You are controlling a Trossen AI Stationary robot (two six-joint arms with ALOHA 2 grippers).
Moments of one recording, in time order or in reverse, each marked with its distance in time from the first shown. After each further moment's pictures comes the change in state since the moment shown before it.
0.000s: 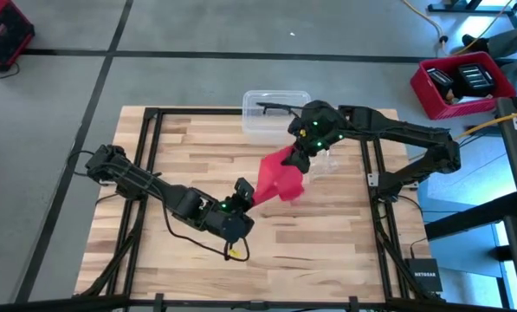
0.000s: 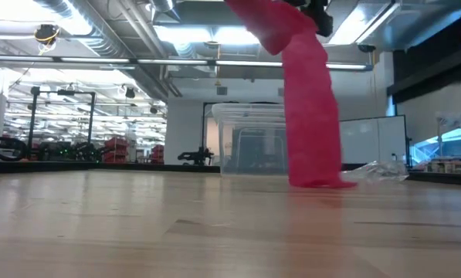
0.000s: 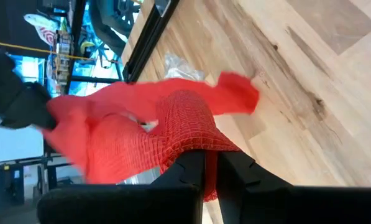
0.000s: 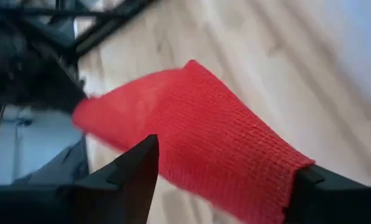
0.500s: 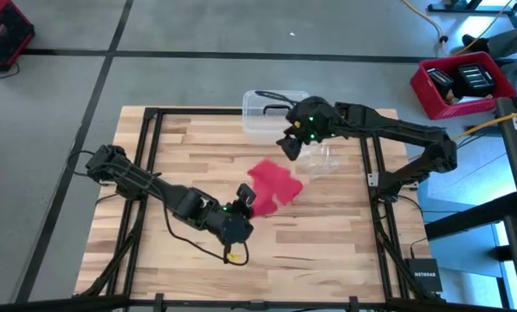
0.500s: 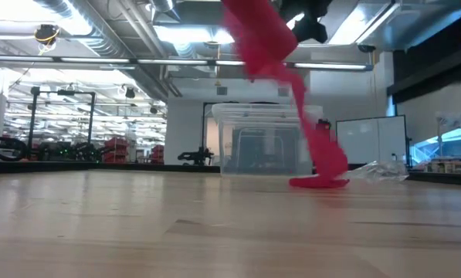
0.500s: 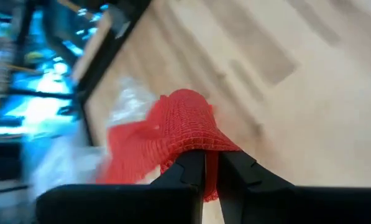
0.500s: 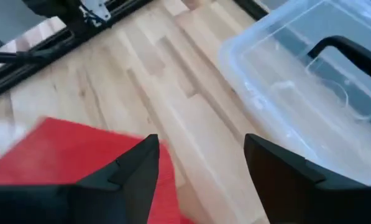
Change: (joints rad) left arm 0.000 0.002 0.000 -0.010 0.229 -0.104; right arm -0.029 0.028 -0.001 0.087 0.339 -0.045
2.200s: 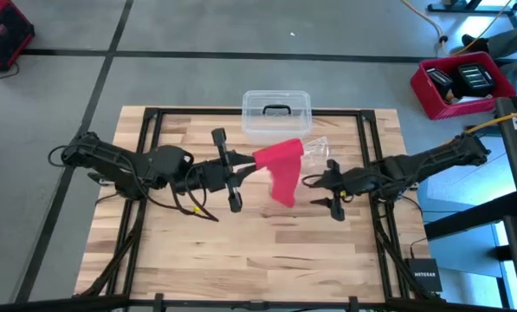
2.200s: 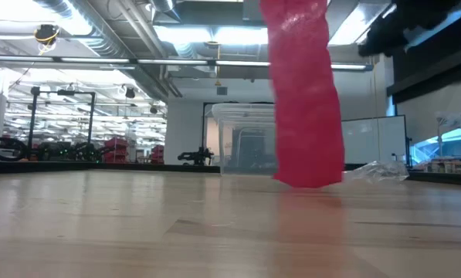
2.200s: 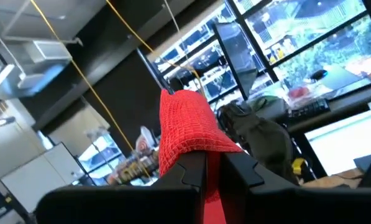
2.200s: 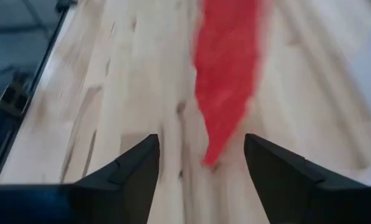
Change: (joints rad) left arm 0.129 -0.281 -0.101 0.972 0.034 0.214; right arm 0.539 -0.544 -0.730 0.301 0.199 -0.069
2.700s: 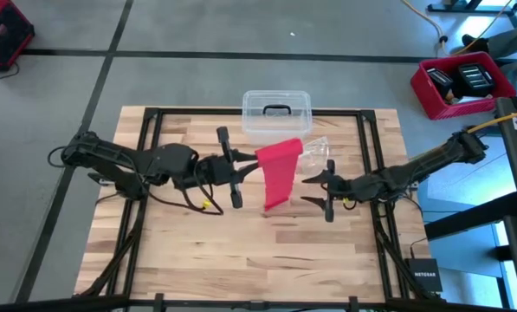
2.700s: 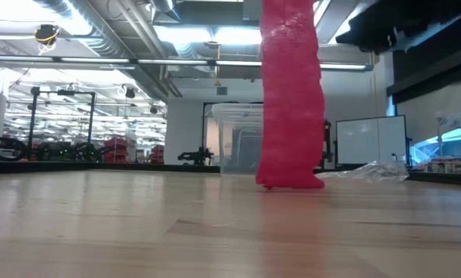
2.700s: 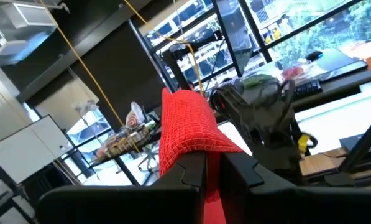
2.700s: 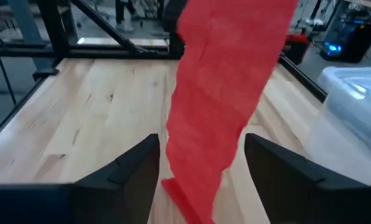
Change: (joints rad) left arm 0.030 -0.003 0.000 -0.128 -0.005 -0.127; right arm 0.077 -0.010 -0.283 0.623 0.255 -0.189
